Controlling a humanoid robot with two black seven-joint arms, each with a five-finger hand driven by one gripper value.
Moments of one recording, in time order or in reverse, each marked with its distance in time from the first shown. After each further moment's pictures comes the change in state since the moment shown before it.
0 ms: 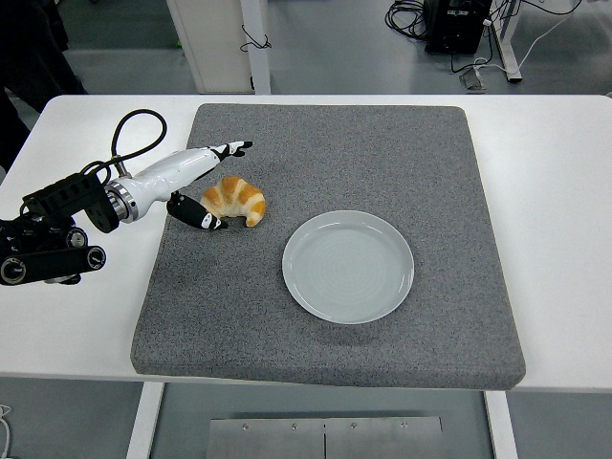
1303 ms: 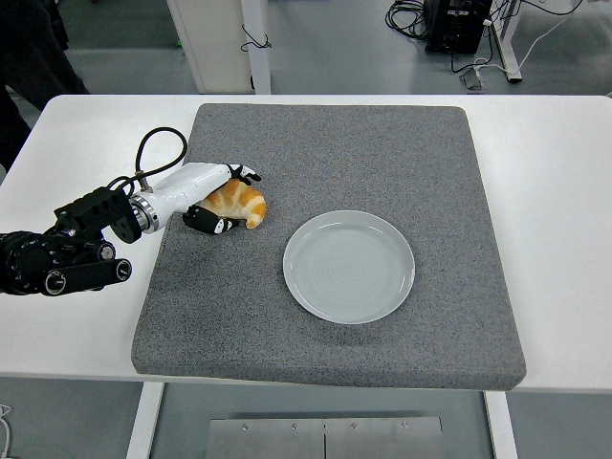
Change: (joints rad) left arm 0.083 -0.116 -0.001 0.163 0.051 0.032 0.003; right arm 0.000 0.000 0.000 0.000 0.000 0.000 0.000
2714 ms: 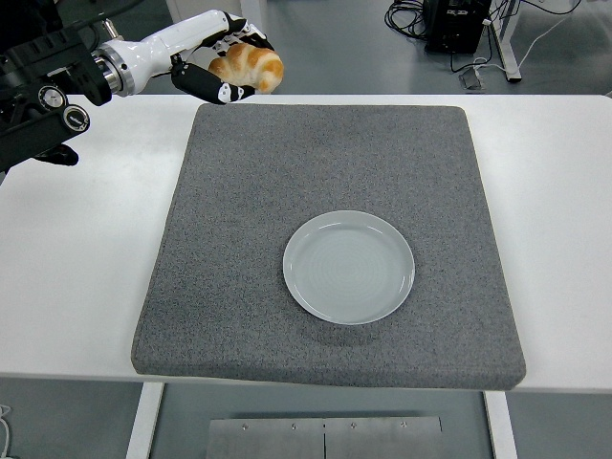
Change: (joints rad) left arm -0.170 0.125 -0.495 -0.003 -0.007 -0.512 -0.024; right arm 0.000 0.000 0.000 0.000 0.000 0.000 0.000
